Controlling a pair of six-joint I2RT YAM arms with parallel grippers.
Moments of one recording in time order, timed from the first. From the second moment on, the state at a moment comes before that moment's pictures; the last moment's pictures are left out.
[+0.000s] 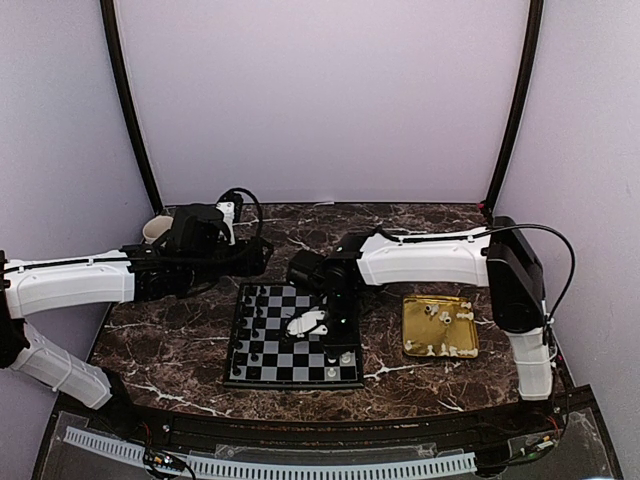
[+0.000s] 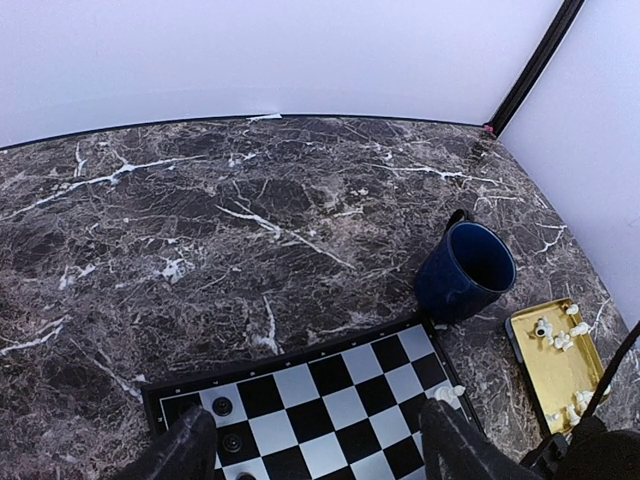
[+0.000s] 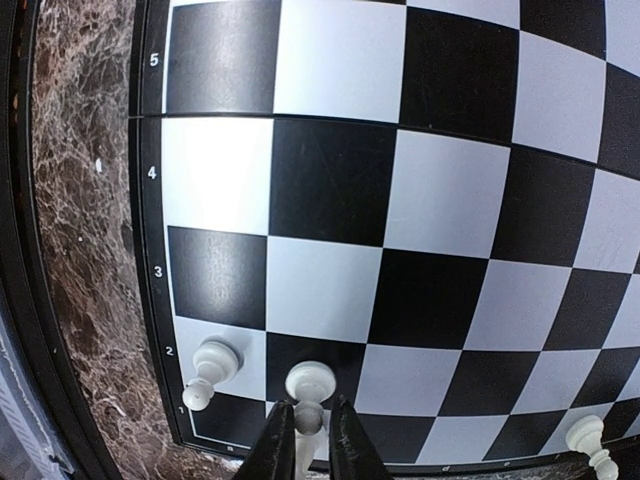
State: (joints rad) left arm -0.80 1.30 0.88 -0.06 -0.29 -0.45; right arm 1.10 2.13 1.73 -1.12 -0.15 -0.57
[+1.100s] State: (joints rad) left arm -0.80 1.36 0.97 -0.10 -0.24 -0.33; right arm 0.72 1.70 1.38 -1.09 -0.15 -0.57
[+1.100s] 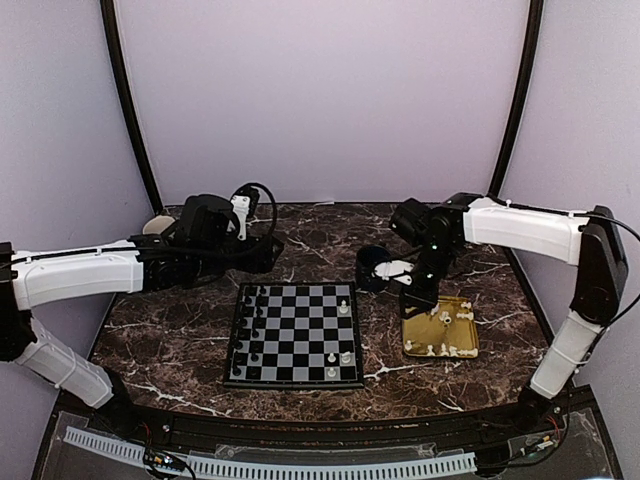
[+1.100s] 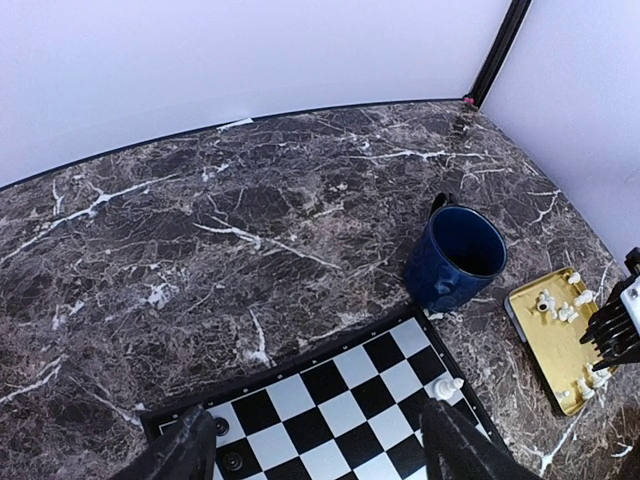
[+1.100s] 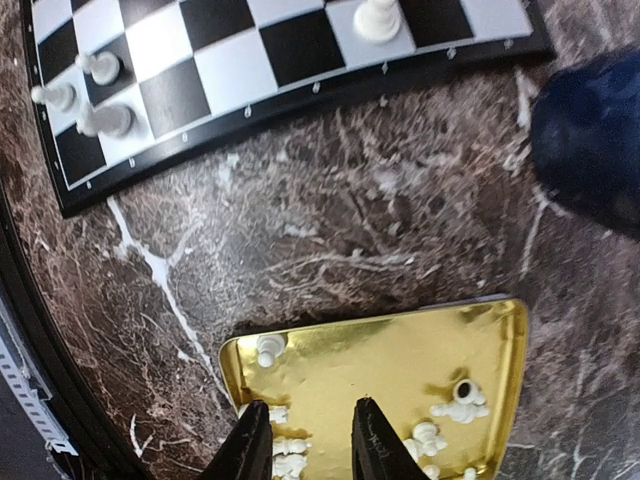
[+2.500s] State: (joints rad) left arm -0.80 1.45 1.00 -0.10 -0.14 -0.35; right arm 0.71 1.77 1.12 -0.94 -0.17 -0.56
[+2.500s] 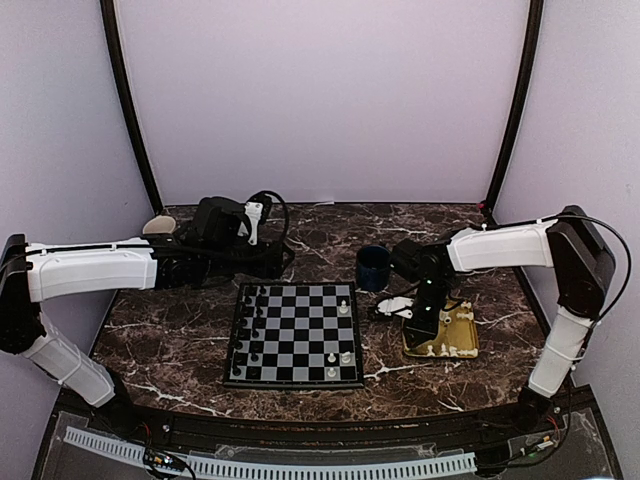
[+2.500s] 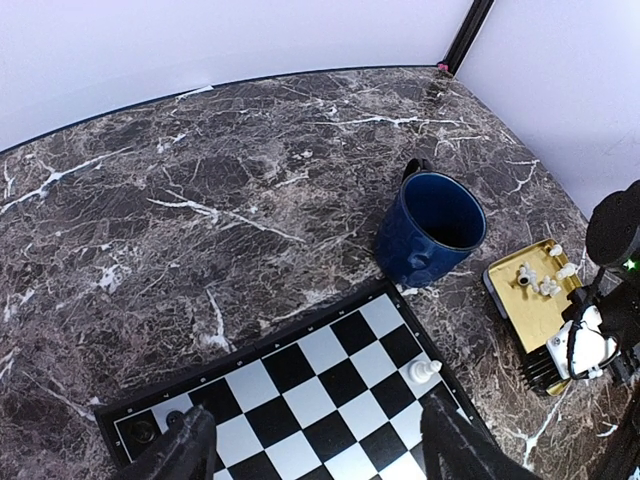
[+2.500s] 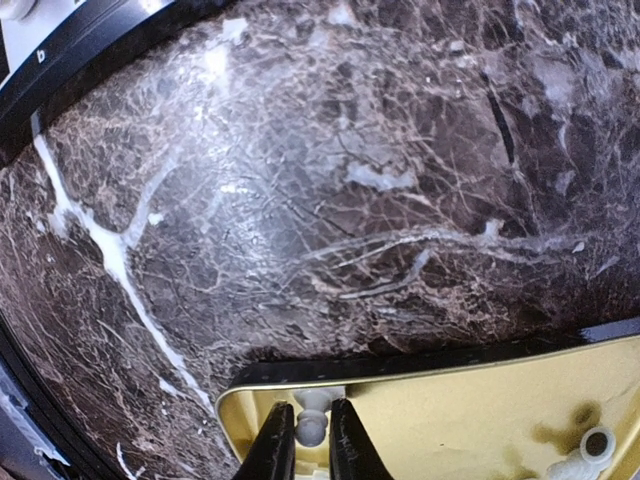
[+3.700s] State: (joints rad) left arm -0.80 1.35 0.93 -0.10 -0.22 -0.38; right arm 0.83 1.89 1.58 -1.04 -0.17 -0.55
